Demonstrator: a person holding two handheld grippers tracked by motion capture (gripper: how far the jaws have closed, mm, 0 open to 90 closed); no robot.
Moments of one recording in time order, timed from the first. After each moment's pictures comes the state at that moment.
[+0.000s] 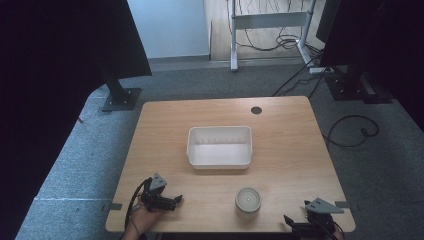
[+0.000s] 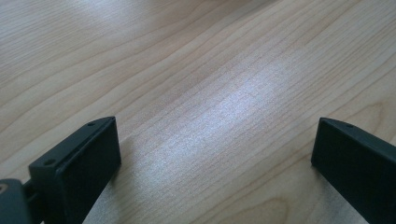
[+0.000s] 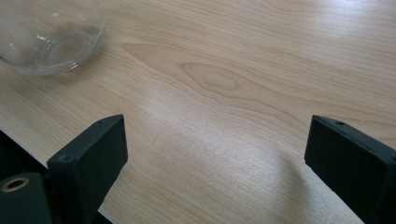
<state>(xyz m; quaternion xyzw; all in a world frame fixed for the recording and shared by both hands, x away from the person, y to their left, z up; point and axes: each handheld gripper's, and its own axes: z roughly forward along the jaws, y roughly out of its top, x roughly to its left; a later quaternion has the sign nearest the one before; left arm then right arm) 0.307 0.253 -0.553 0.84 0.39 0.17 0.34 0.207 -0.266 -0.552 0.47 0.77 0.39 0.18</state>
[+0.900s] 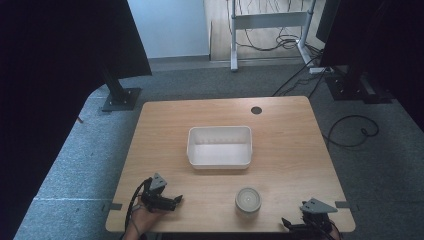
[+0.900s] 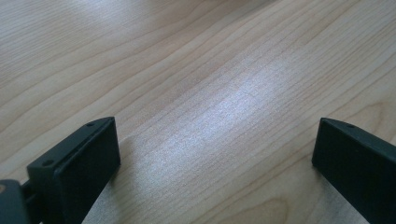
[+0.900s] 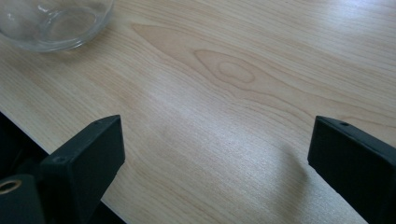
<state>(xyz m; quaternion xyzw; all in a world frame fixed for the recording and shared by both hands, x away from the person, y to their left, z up) 0.307 0.253 -0.553 0.84 0.39 0.17 0.34 0.209 -0.256 -0.553 0.45 0.80 0.35 0.18</state>
